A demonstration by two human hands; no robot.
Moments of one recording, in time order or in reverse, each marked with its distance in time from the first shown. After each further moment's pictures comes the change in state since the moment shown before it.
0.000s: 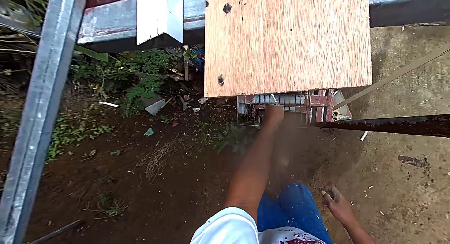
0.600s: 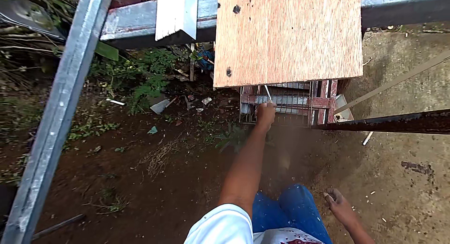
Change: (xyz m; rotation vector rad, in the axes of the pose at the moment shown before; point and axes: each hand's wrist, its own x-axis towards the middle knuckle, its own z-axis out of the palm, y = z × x) left_hand 0.019 -0.027 -0.024 -0.343 0.060 0.156; right_hand 0.004 0.011 -0.006 -0.009 -0.007 -0.008
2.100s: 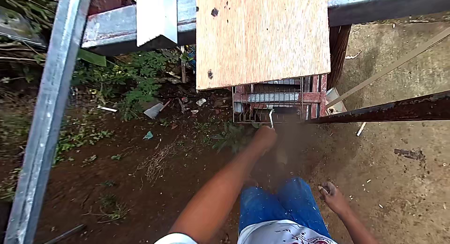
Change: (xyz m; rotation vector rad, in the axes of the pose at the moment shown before) left_hand -0.125 0.018 -0.010 0.536 -0.282 -0.286; right_hand -0.003 0.009 0.002 0.000 -0.034 0.028
